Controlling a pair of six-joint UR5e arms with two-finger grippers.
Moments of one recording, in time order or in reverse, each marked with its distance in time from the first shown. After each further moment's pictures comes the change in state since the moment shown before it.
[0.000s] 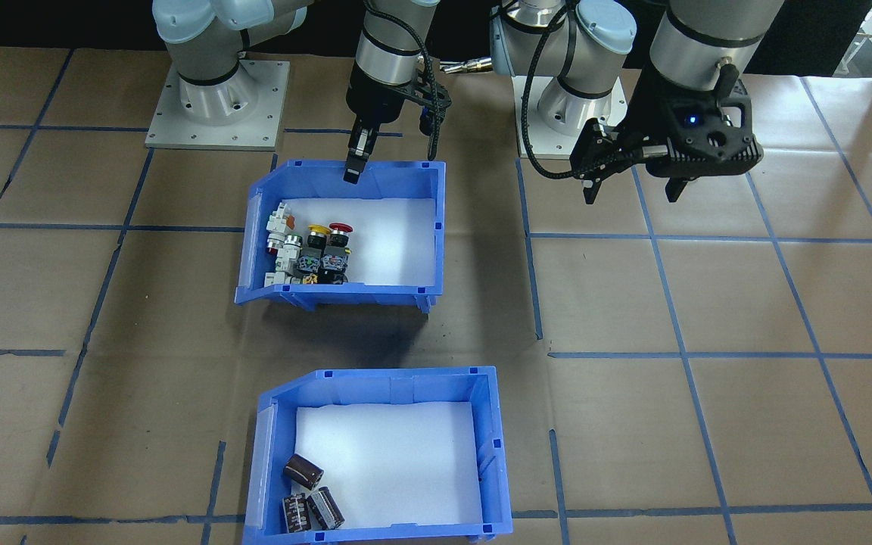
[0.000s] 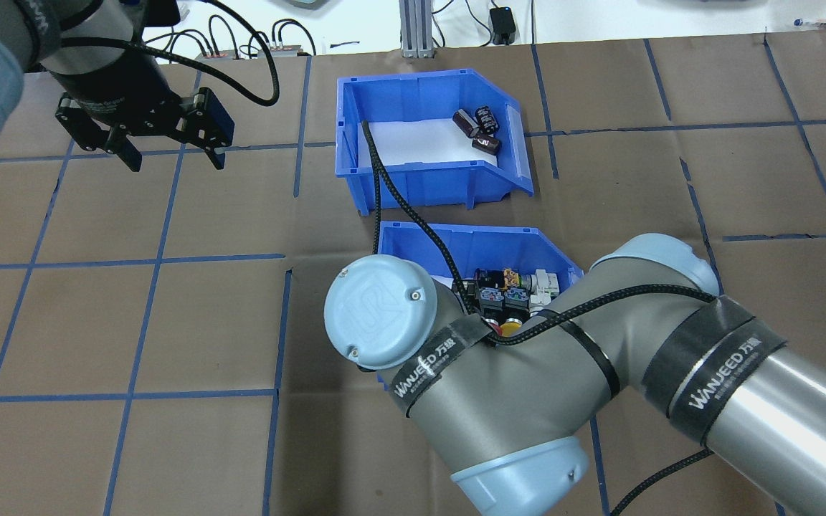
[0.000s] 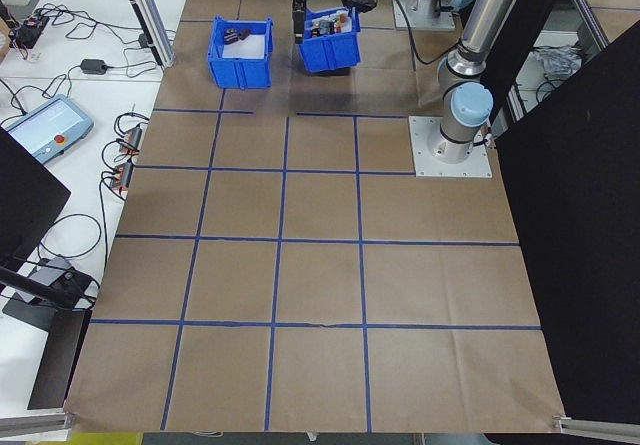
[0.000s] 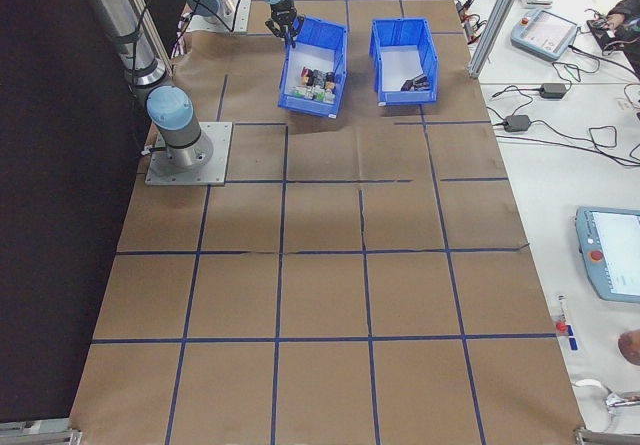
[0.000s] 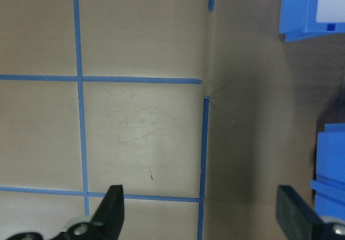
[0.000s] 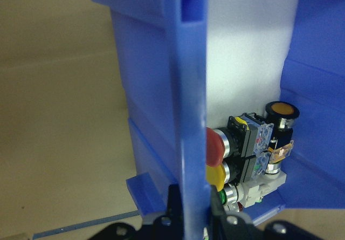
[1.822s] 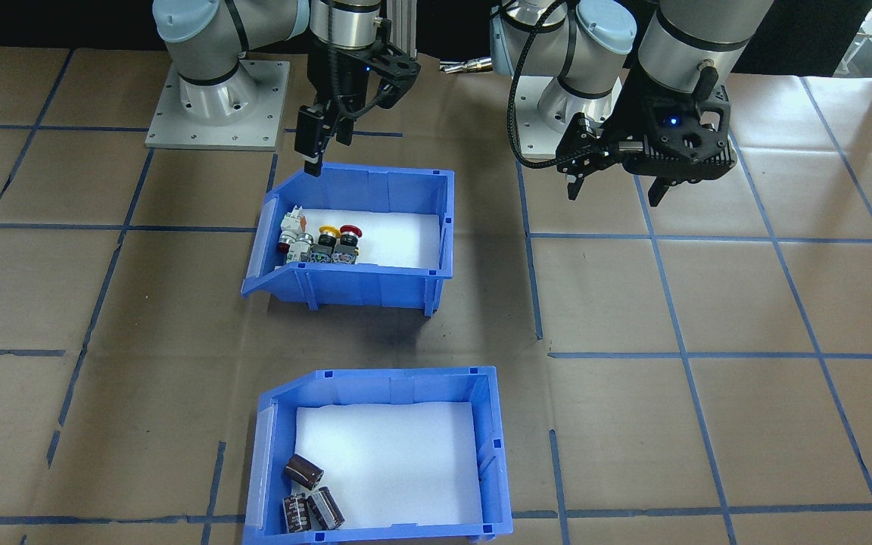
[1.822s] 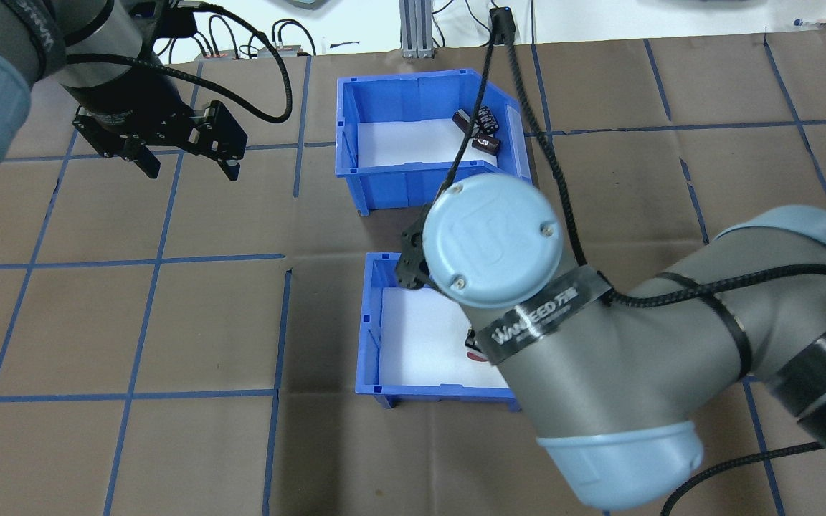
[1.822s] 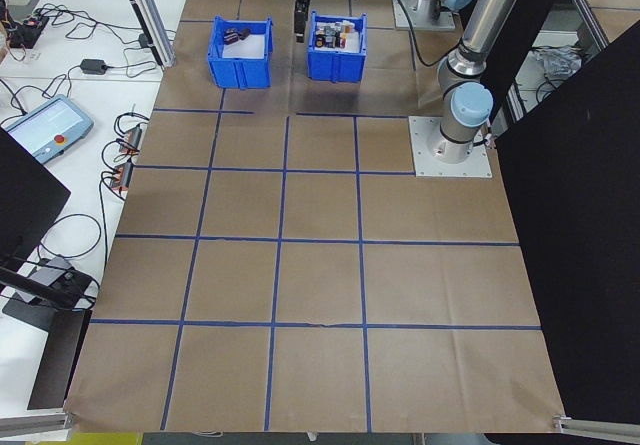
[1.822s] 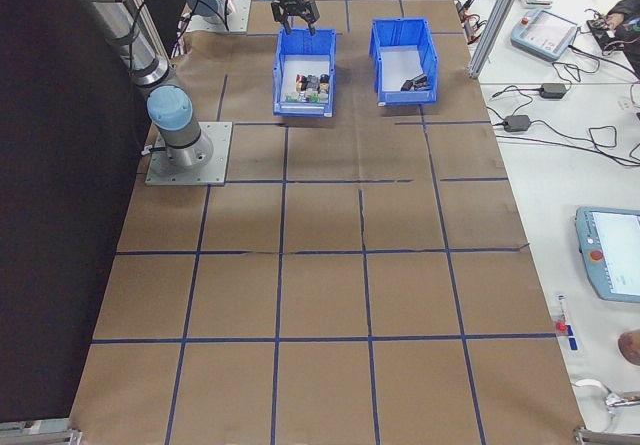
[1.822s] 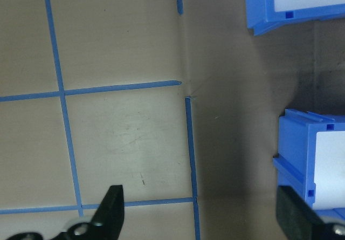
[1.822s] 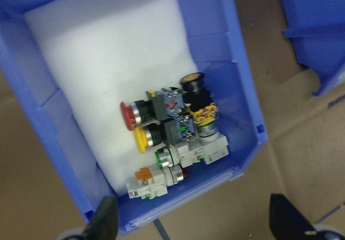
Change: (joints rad) left arm -0.002 -0.002 -0.044 0.012 -0.051 0.094; right arm -0.209 -0.140 -0.047 -0.016 0.073 0.248
